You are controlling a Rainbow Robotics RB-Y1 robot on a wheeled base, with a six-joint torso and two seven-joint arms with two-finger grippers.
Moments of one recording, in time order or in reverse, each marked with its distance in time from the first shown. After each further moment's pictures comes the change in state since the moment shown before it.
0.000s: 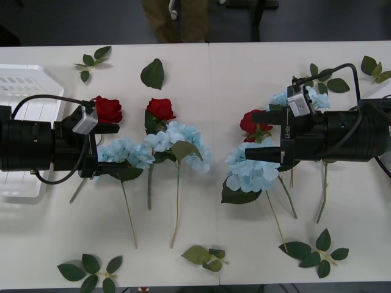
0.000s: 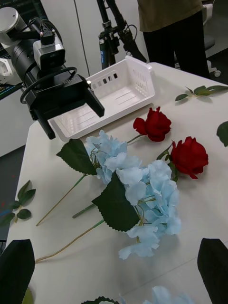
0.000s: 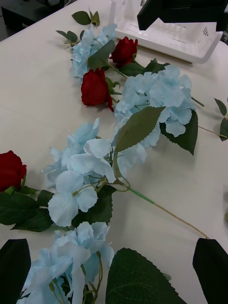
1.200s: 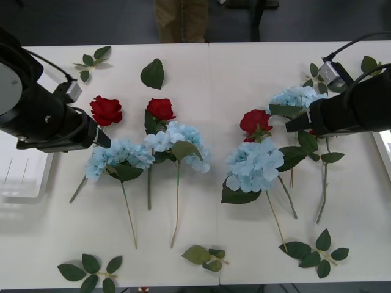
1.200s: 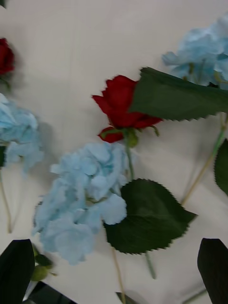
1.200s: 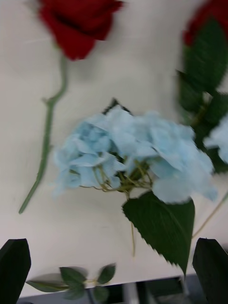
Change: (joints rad) right arm -0.140 -0.166 -0.065 -0.218 0.726 0.351 -1.382; left arm -0.289 0.292 -0.352 -0.166 -0.527 0.290 1.873
